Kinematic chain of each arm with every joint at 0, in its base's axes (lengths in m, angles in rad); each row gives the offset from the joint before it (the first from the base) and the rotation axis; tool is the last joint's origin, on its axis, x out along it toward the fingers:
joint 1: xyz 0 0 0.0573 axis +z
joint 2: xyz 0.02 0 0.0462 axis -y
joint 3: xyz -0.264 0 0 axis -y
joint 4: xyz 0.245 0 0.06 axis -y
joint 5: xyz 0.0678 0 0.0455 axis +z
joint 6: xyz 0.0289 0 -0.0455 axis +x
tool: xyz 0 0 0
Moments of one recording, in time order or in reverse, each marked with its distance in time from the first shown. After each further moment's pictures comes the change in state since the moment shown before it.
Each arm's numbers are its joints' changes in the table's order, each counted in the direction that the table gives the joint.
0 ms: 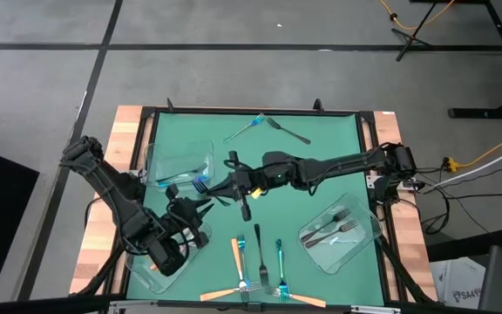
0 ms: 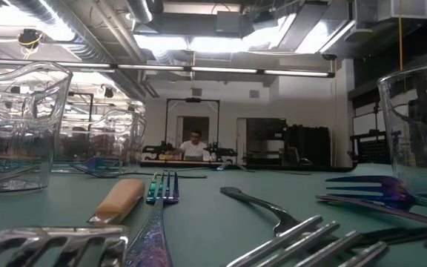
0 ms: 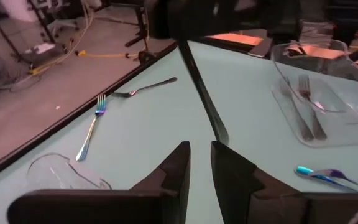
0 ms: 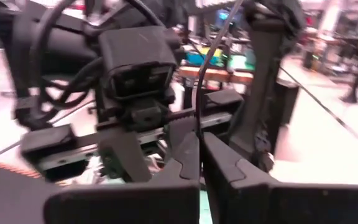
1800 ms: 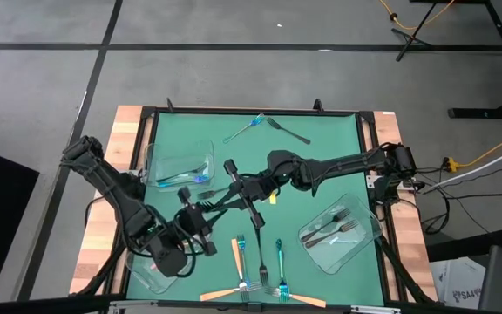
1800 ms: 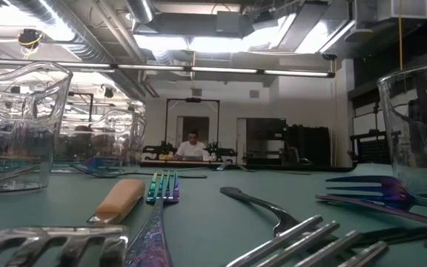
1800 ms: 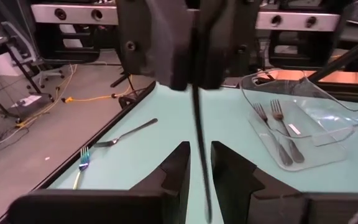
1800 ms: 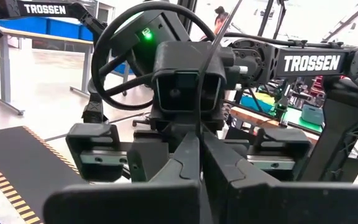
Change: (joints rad) left arm 0.030 0.001 0.000 0.448 0.043 0.550; right arm 0.001 0.000 0.000 0.119 0.274 -0.138
